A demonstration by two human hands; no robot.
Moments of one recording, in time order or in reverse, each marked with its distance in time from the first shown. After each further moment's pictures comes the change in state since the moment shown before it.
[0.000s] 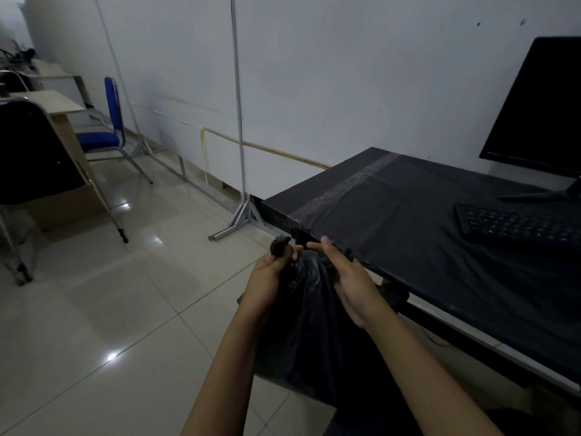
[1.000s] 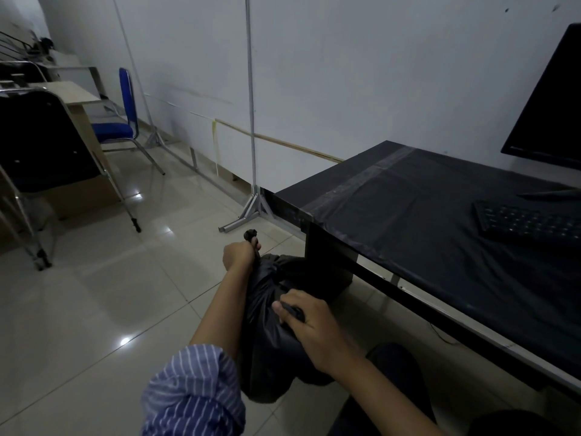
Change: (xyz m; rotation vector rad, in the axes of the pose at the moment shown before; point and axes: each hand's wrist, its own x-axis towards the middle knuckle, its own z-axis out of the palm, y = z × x) left_hand 0.088 -0.019 -0.097 0.361 0.674 -0.302; right_hand -0.034 0.069 0.031 -0.835 -0.305 -0.436
